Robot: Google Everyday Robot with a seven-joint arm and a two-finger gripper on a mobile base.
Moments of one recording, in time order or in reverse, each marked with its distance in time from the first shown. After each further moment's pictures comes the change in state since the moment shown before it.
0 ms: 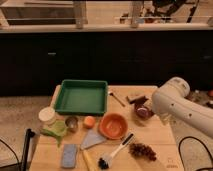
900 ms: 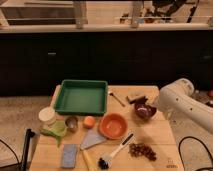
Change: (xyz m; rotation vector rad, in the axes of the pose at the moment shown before) arm 0.040 -0.005 0.062 0.061 -0.038 -0.135
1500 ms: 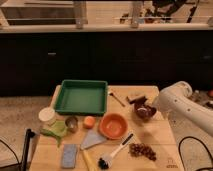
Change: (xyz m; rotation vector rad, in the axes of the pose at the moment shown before) arm 0.008 0.002 0.035 0.013 -0.006 -0.008
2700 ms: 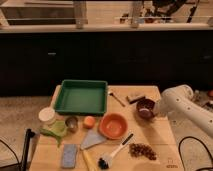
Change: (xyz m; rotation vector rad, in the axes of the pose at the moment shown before) arm 0.003 0.023 0.041 0.002 -0.113 0.019
